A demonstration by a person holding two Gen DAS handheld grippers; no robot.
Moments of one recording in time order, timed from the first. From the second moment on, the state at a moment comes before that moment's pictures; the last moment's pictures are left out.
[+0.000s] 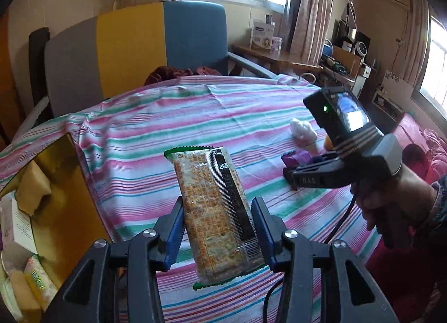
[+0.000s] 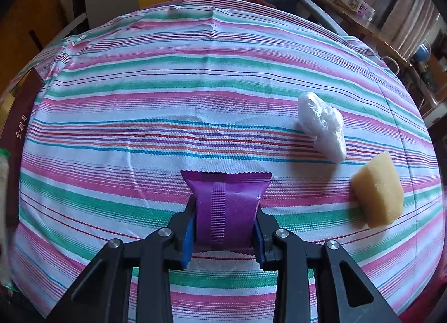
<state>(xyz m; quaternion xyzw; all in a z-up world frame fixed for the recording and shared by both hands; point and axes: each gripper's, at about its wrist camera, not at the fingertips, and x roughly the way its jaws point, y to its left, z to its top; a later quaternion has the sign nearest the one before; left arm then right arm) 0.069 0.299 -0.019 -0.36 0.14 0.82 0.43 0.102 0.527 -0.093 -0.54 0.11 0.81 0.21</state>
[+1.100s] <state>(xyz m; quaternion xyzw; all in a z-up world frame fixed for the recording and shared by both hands) 0.010 0.217 -0.003 -0.39 0.04 0.85 0.36 0.100 0.514 -0.092 -0.53 0.06 0.81 0.22</state>
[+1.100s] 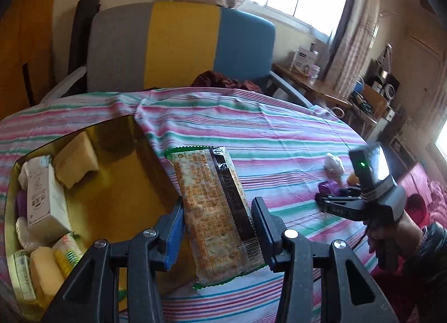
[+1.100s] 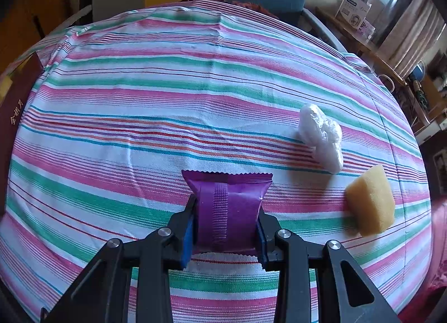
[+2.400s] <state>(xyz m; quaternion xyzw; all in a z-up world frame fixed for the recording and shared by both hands) -0.122 0.124 -0.048 -0.45 0.02 0.88 0.16 0.098 0.513 -0.091 -0.54 0.05 0.81 0.22</state>
